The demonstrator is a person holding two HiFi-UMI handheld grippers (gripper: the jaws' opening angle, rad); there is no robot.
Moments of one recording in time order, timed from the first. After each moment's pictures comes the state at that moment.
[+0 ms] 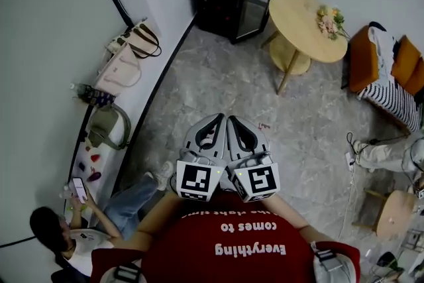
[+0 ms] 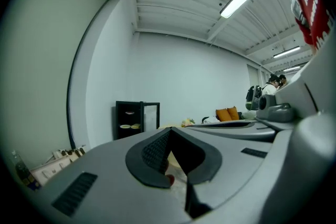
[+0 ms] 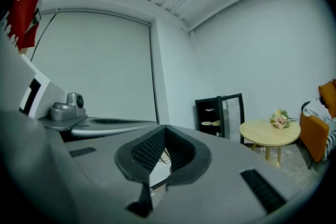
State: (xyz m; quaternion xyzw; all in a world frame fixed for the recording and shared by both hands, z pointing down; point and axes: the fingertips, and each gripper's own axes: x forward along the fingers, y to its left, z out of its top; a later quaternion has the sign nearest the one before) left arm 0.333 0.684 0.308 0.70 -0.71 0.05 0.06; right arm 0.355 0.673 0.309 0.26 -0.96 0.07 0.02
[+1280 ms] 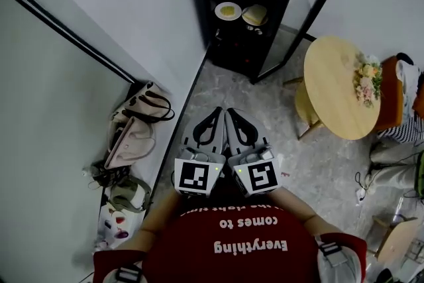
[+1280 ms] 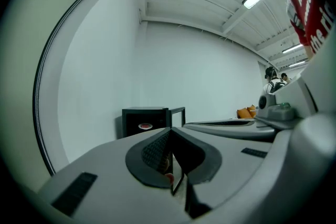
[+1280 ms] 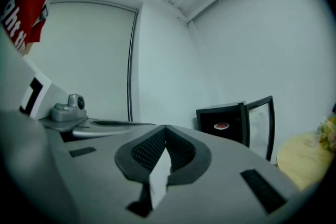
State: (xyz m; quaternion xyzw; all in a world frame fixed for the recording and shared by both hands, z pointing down) left arm -0.007 0.307 0.297 0.70 -0.72 0.04 0.04; right arm 0.014 0.298 0.295 0.24 -0.97 0.05 0.00
